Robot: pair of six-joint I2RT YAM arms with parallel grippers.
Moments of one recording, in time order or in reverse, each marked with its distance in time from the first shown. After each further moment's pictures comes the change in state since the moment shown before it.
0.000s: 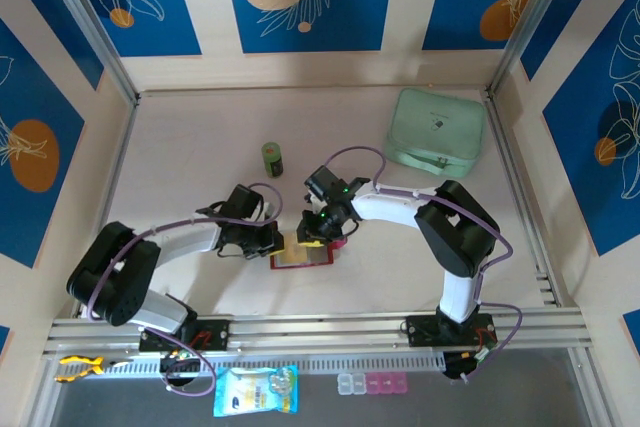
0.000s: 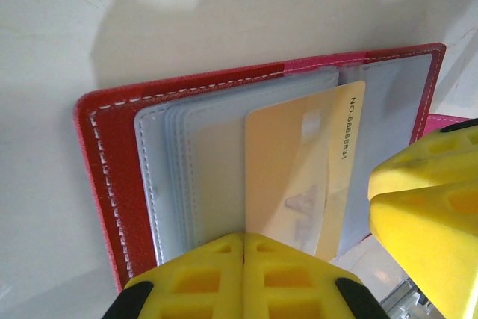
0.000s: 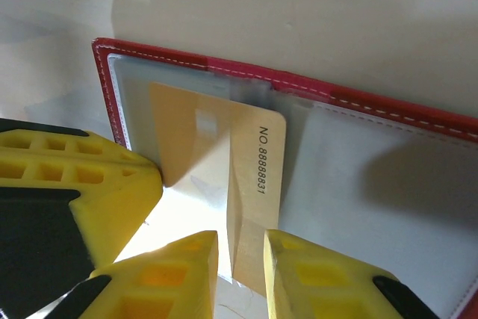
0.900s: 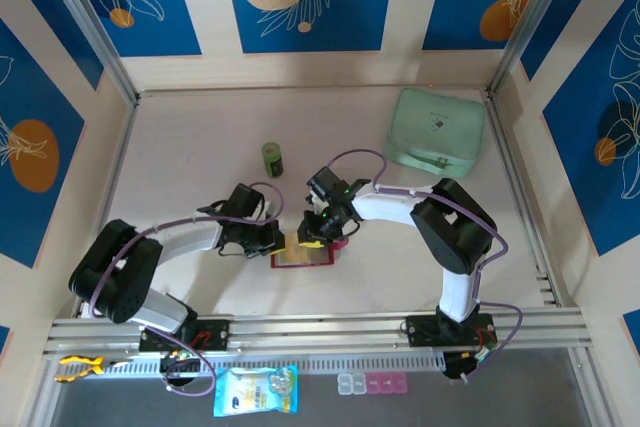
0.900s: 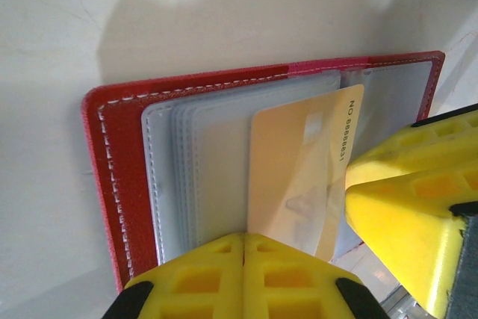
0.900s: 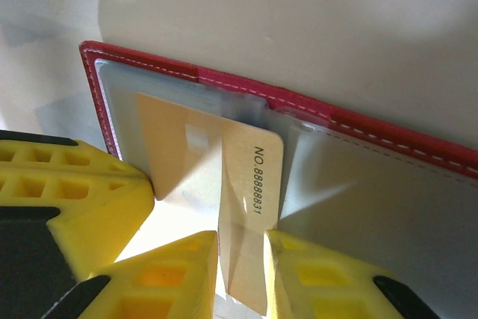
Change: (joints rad) left arm 0.000 0.016 0.011 0.003 0.002 0.000; right arm -0.017 0.023 -0.020 0.047 -0.034 0.008
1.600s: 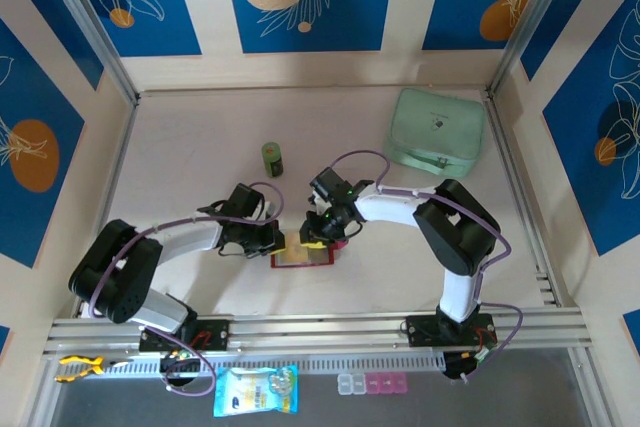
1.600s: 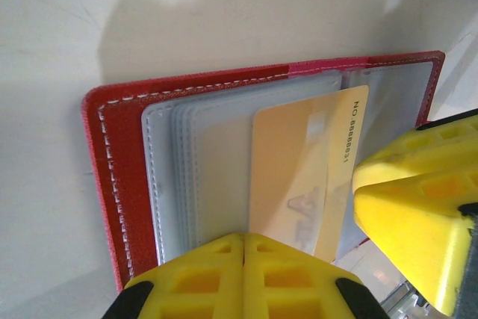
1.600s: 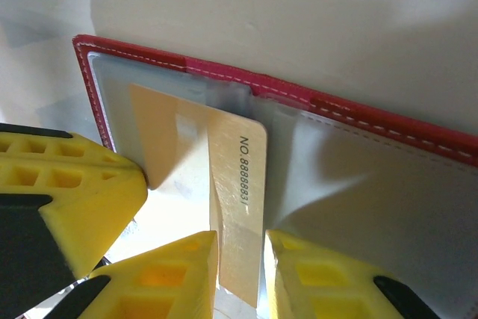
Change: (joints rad) left arm 0.000 0.000 0.000 0.000 0.000 0.000; right arm -0.007 -0.014 -0.026 0.011 -0.012 0.005
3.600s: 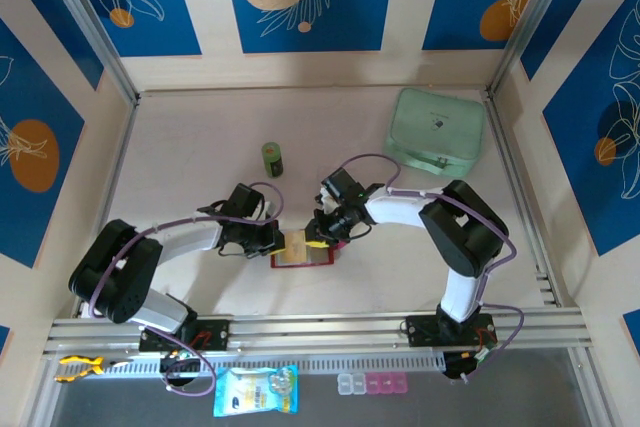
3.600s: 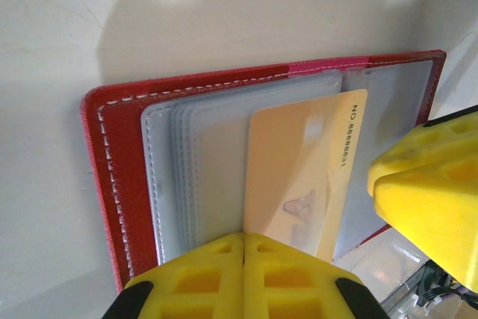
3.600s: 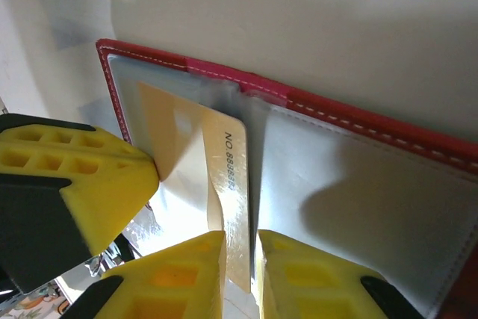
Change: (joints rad) left arm 0.000 0.000 0.000 -0.002 0.000 0.000; right arm -0.050 -0.034 -0.099 0.133 -0.098 0.027
